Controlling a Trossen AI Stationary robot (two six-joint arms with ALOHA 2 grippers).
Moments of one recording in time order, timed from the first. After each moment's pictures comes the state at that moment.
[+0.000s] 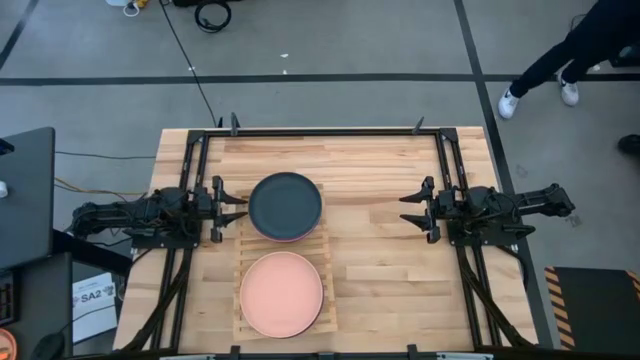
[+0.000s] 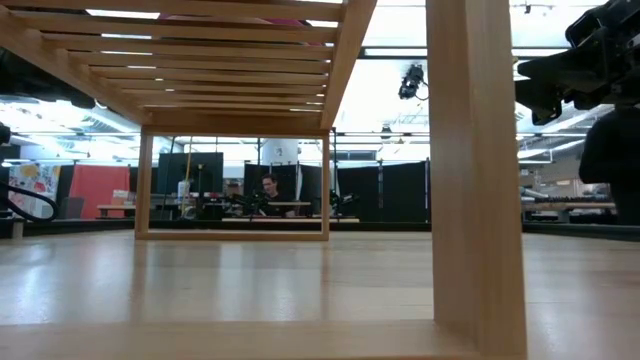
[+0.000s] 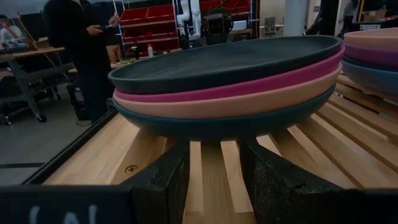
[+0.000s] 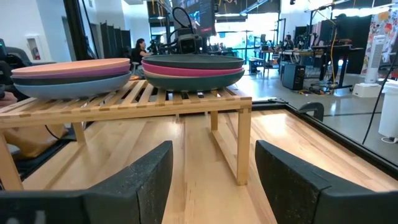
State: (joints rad) left arm 0.01 0.01 0.06 -0.05 -0.08 0.10; right arm 0.14 0.00 0.01 0.05 0.19 0.02
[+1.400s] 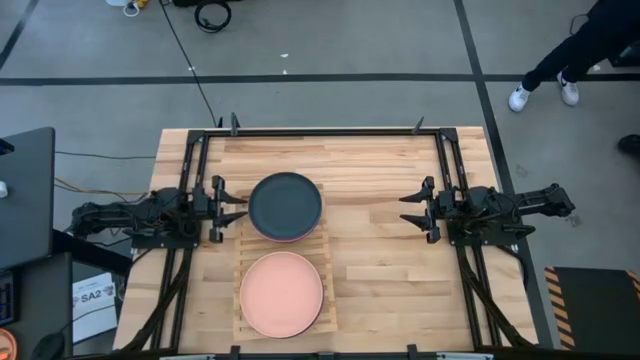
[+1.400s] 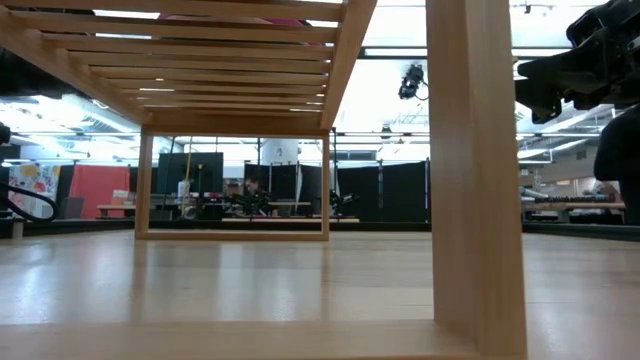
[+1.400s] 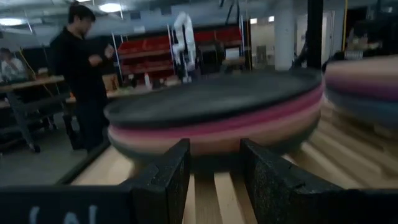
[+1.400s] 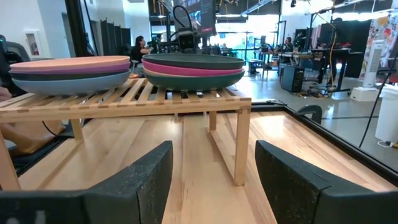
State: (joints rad) left arm 0.01 0.01 0.01 0.14 -0.05 0.12; right arm 0.14 0.00 0.01 0.05 0.19 0.00
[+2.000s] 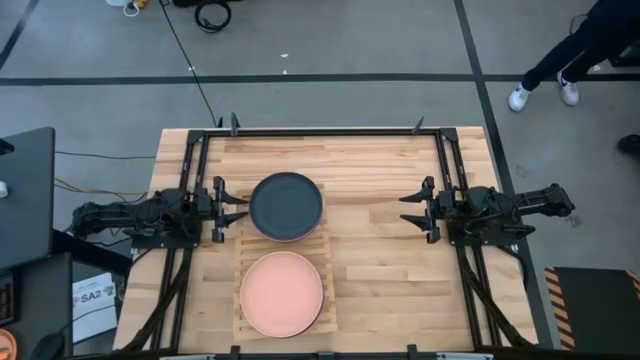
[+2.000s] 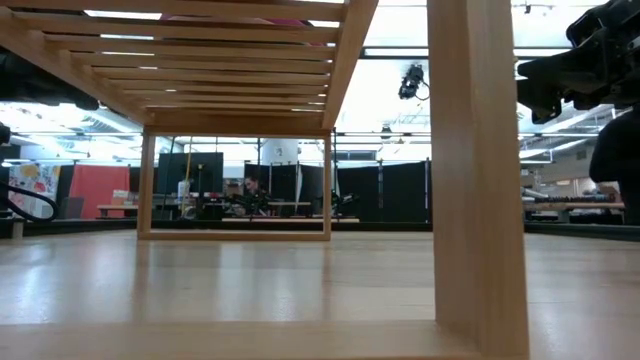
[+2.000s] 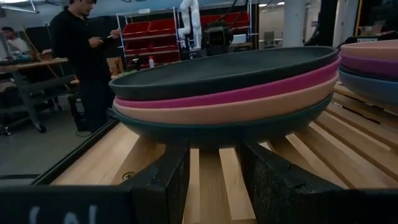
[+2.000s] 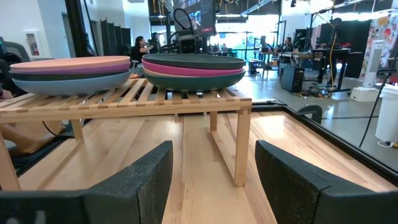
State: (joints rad) left arm 0.01 0.01 0.01 0.03 -0.09 0.10; right arm 0.14 0.00 0.01 0.05 0.19 0.00
